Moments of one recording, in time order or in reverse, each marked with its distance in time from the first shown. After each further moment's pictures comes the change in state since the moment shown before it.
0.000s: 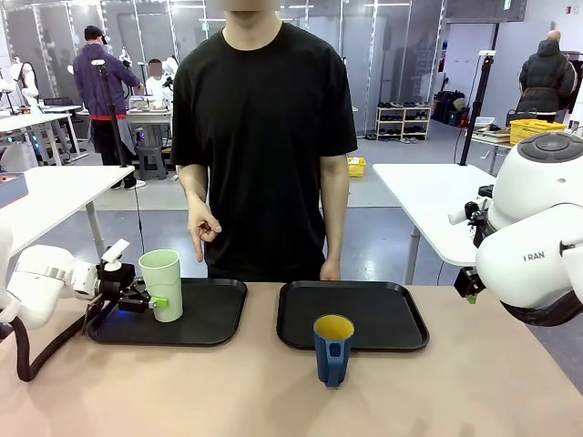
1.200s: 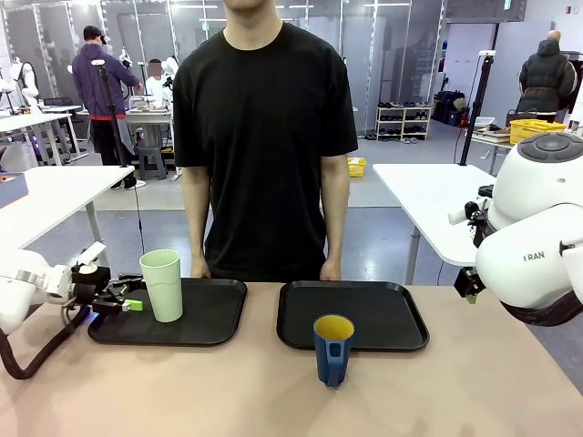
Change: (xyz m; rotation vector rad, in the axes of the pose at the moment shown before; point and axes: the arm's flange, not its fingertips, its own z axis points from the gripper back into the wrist) left arm -0.007 -0.018 0.063 0.081 0.034 0.050; right arm 0.000 0.000 0.000 0.000 0.000 0.000
